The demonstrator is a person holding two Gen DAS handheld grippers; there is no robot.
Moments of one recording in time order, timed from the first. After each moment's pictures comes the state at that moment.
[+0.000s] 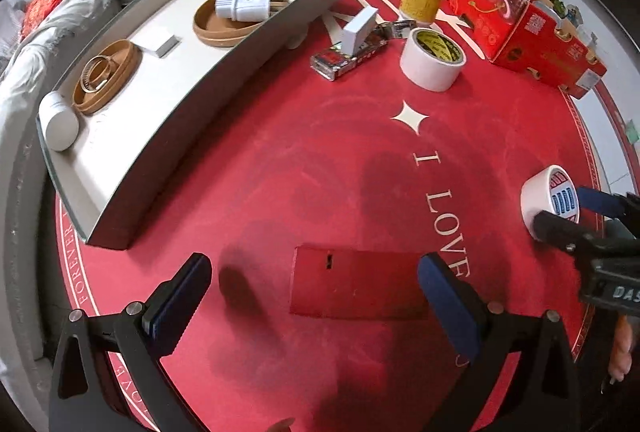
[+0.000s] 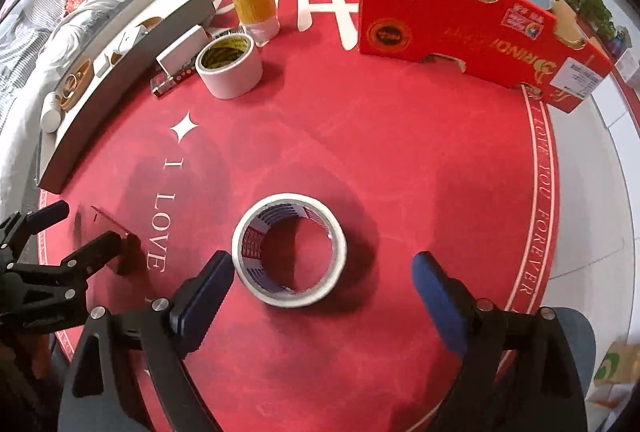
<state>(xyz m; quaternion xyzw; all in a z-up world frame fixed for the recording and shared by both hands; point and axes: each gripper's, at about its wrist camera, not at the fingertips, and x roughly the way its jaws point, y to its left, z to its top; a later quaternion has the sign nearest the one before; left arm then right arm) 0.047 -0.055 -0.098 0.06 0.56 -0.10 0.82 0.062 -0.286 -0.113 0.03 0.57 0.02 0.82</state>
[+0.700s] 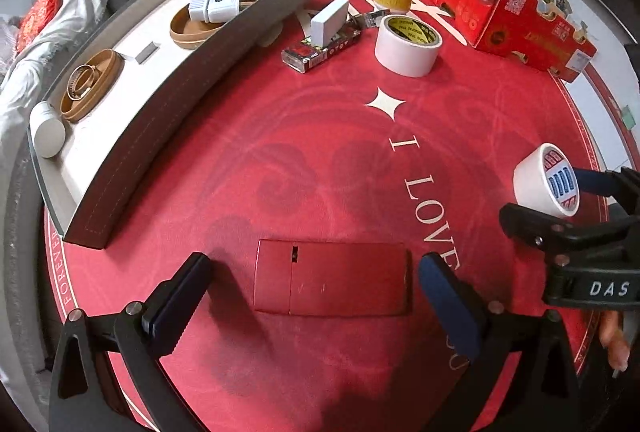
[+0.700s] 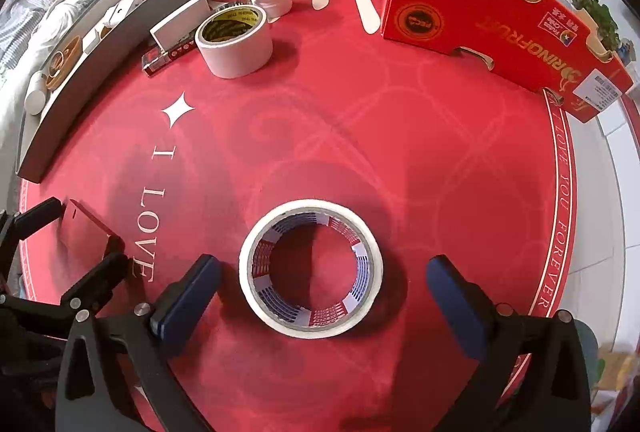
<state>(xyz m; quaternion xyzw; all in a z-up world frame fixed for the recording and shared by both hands) 0.044 -0.088 -0.111 0.07 0.55 -0.11 0.83 0.080 -0.263 -0.132 0.00 0.59 0.01 0.81</state>
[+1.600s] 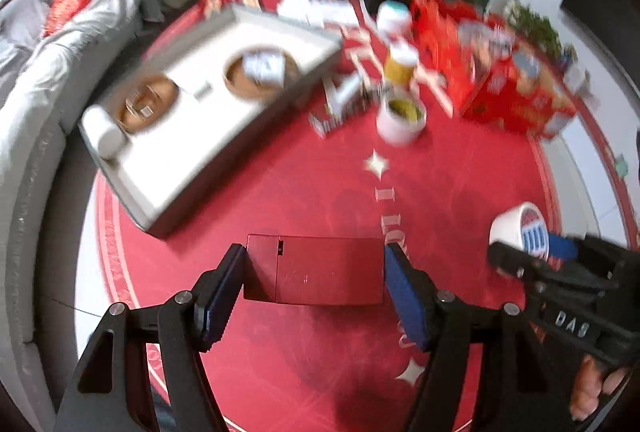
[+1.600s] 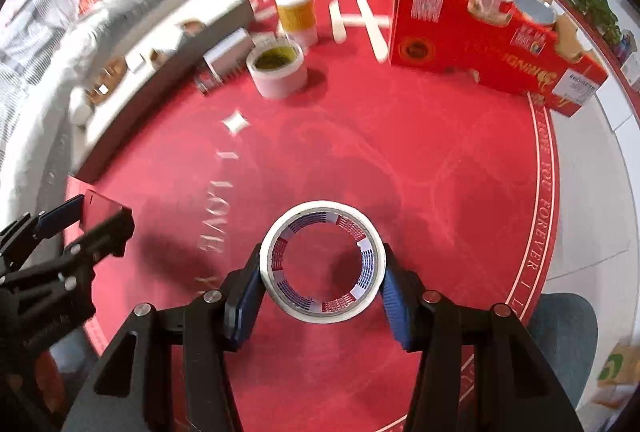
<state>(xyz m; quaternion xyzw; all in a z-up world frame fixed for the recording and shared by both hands) 0.015 -0.069 -0.021 0.01 0.50 -0.08 0.86 0.029 -0.265 -0.064 0.04 0.56 0.04 0.83</state>
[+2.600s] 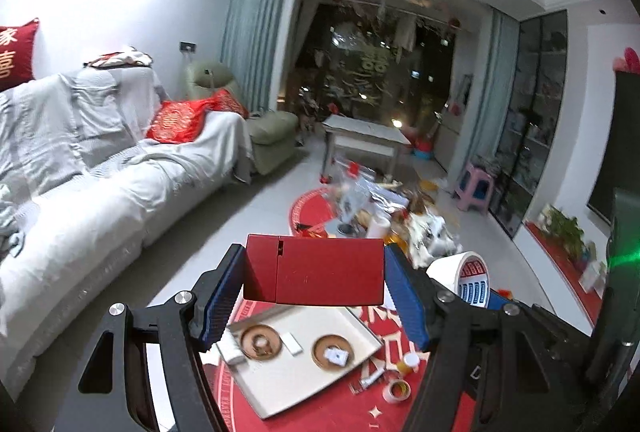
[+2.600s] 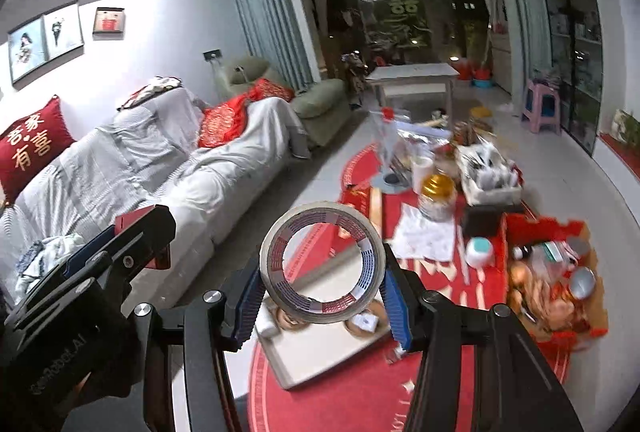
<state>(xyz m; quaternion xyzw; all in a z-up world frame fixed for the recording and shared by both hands) 0.013 0.031 0.277 -0.10 0.20 0.06 0.97 0.079 -0.135 0.223 0.06 0.28 0.18 0.94</state>
